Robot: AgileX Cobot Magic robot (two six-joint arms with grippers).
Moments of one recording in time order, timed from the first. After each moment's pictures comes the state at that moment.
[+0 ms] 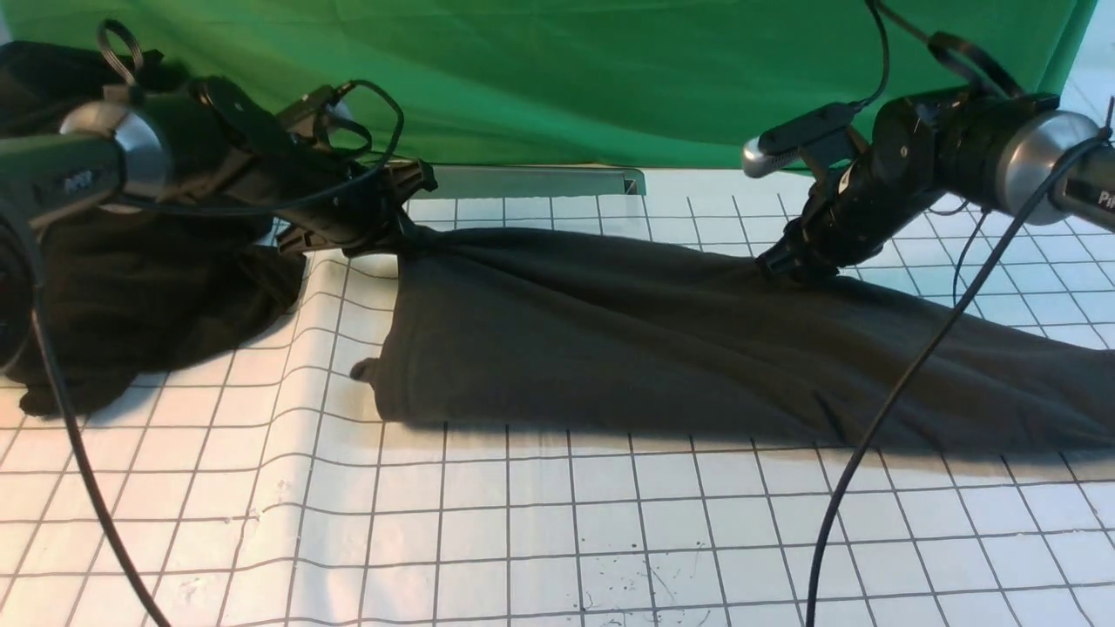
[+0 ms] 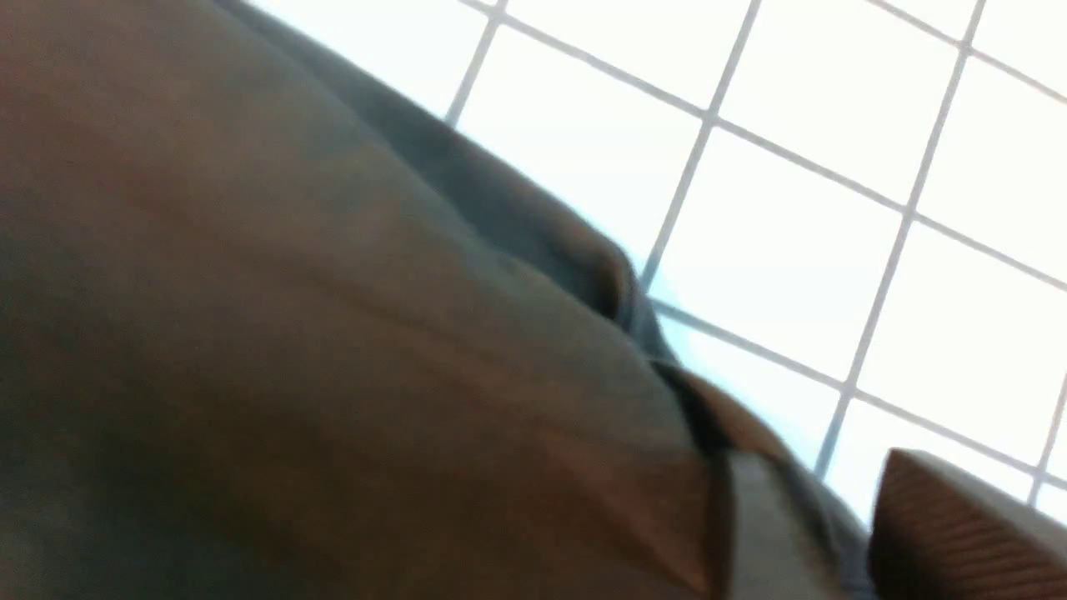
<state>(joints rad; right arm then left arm) 0.25 2.22 -1.75 -0.06 0.60 -0.15 -0.08 2.24 -1.73 -0.63 0.54 0.14</state>
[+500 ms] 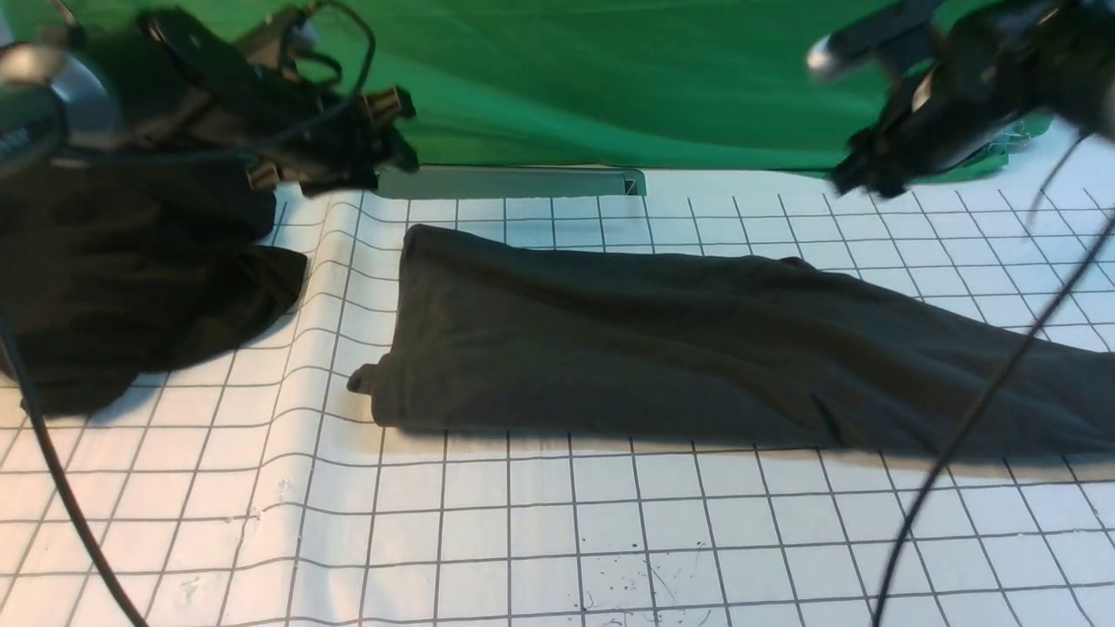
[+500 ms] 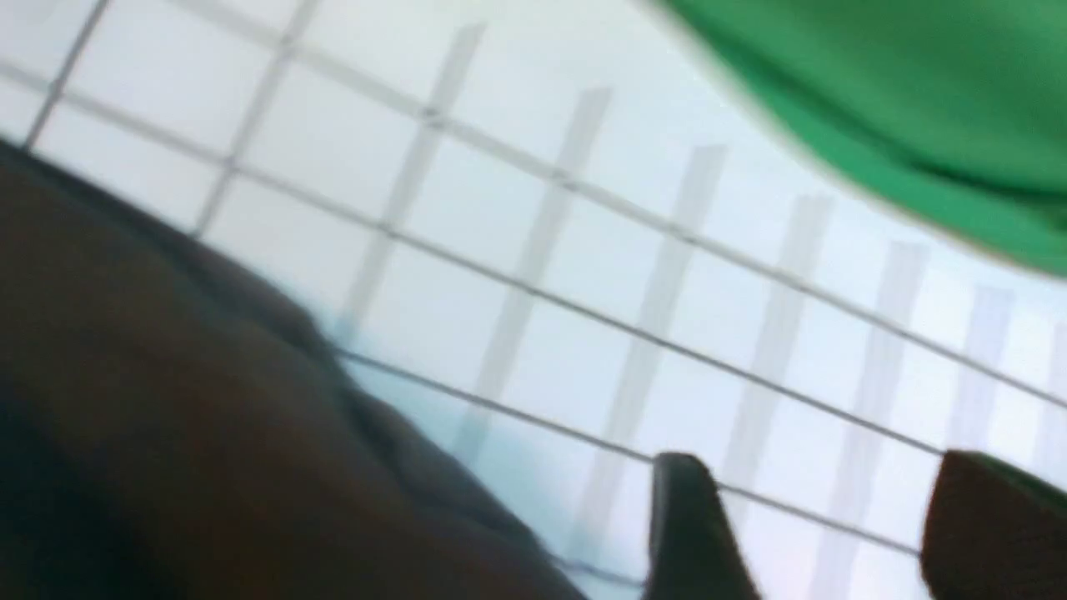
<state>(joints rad) 0.21 2.00 -1.76 -0.27 0.71 -0.05 -0.05 2.12 -1.79 -0.62 0.63 0.13</state>
